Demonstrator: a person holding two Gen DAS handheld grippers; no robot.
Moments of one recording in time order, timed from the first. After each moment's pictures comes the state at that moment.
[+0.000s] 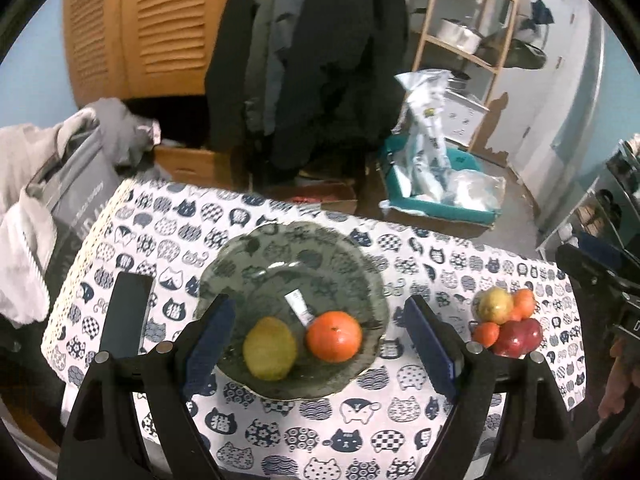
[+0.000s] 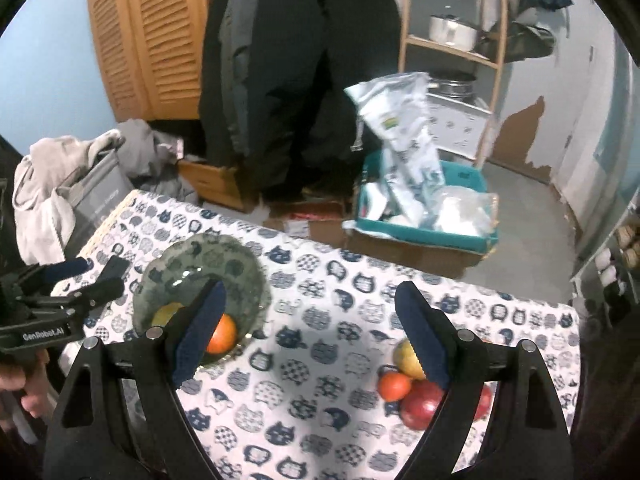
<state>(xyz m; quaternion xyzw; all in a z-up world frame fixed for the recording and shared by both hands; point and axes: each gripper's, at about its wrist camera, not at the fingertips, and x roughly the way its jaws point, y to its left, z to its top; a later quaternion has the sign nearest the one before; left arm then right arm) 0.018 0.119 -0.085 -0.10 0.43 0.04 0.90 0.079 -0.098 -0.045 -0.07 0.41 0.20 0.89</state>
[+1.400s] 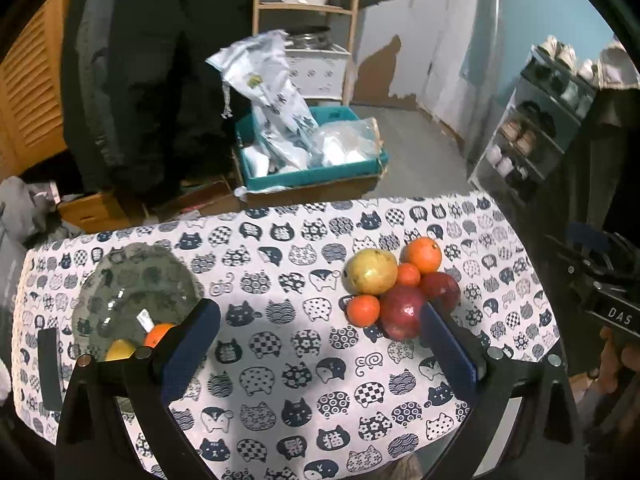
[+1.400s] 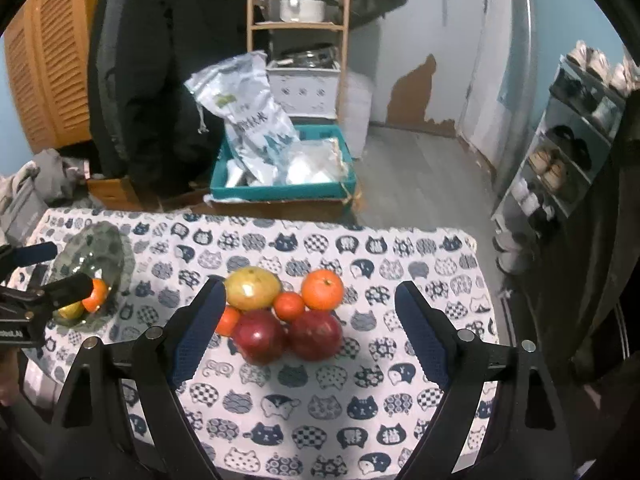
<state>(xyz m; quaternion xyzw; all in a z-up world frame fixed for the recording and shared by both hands) 0.040 -0.080 -0.089 -0.01 0.45 -0.12 0.89 0.040 -0.298 -0.061 -0.04 0.42 0.05 0.91</state>
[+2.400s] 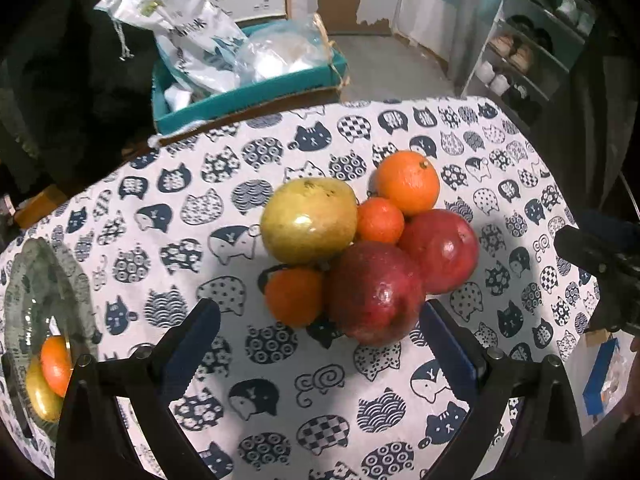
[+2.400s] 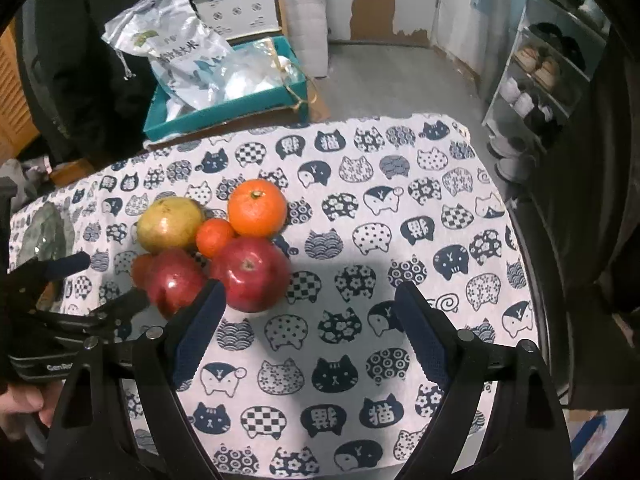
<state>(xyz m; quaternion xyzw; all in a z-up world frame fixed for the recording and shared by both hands) 0.091 -0.187 -0.216 0.06 0.53 -0.15 0.83 0.063 -0.369 -0.166 0.03 0.53 0.00 0.85</state>
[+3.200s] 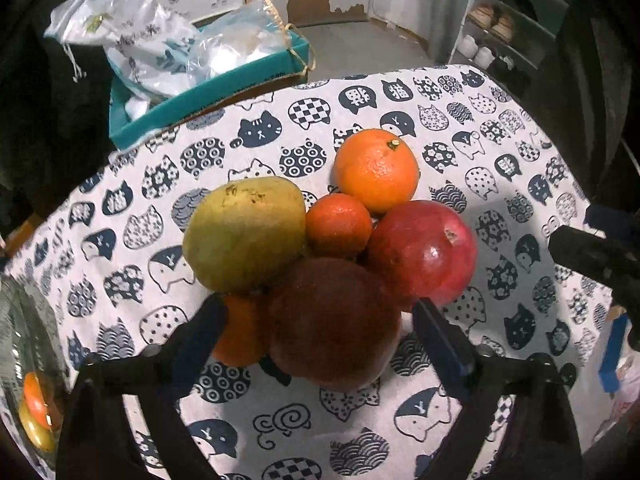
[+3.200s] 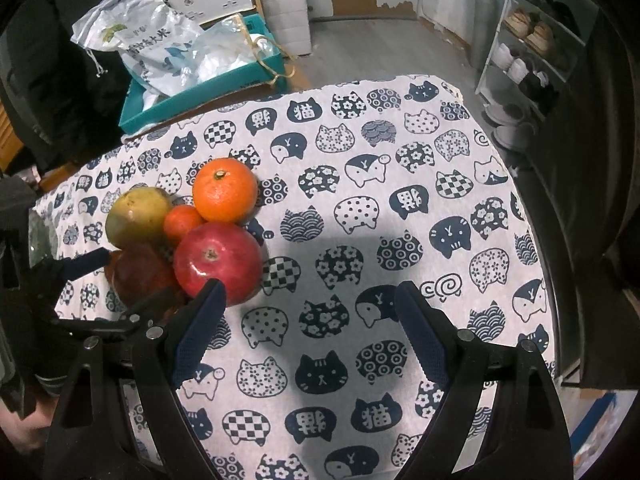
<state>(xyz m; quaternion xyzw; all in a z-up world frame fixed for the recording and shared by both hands) 0.098 -0.234 -0.247 0.11 0.53 -0.18 0.82 0.070 -0.391 -0.197 0.07 0.56 -0.02 0.83</state>
